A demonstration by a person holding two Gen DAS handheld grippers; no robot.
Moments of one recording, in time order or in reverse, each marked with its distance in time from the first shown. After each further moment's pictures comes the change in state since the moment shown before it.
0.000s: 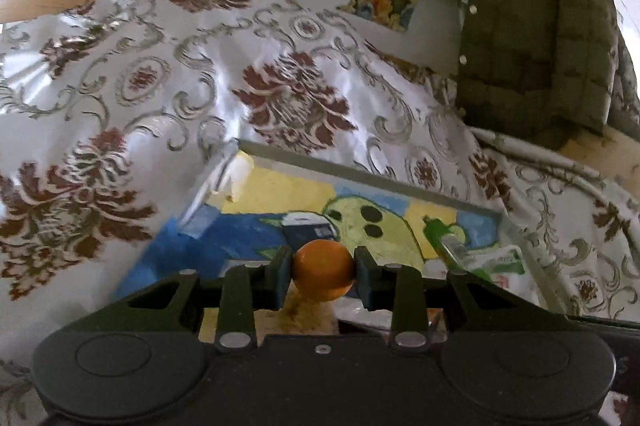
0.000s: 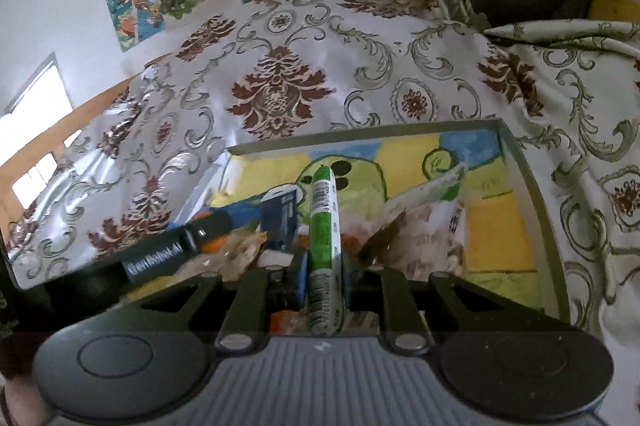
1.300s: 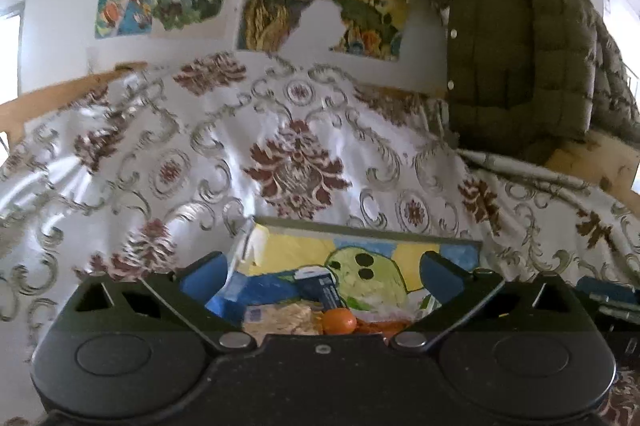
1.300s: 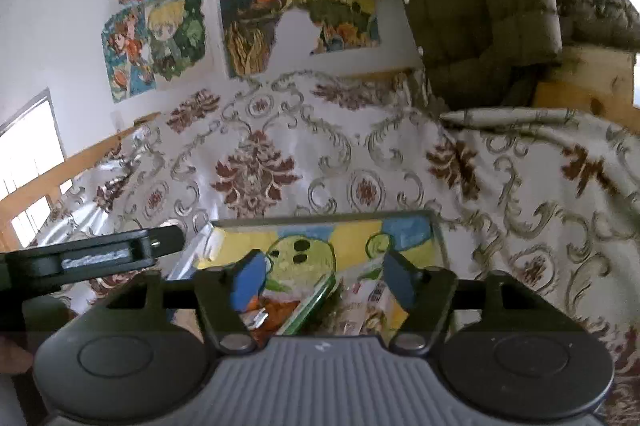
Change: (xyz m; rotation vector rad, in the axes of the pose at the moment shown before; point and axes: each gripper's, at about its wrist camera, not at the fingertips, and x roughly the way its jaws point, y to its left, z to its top) left arm -0.101 -0.043 0.057 0.130 -0.063 0.104; right arm -0.099 -0.010 0.026 -0.031 -0.200 -0.081
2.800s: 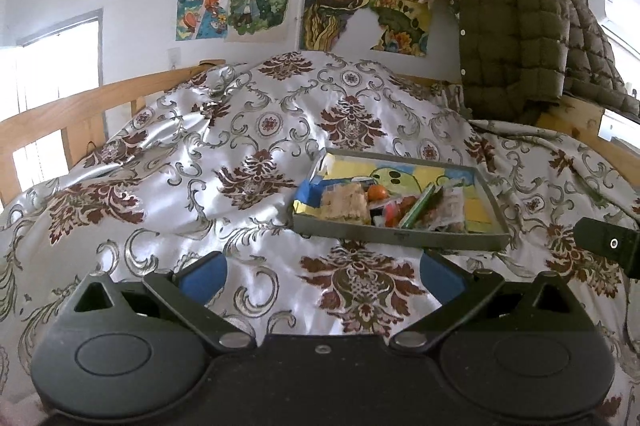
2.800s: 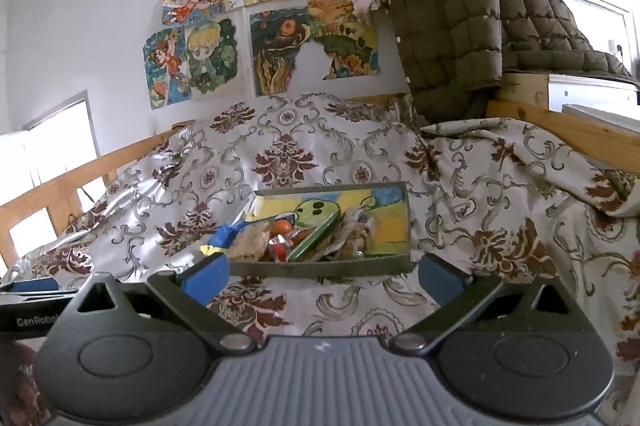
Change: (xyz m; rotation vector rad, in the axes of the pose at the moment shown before) left arm -0.255 -0.006 -0.123 0.001 0.014 0.158; right arm -0.230 0.017 -0.095 -0.032 -0.065 0.007
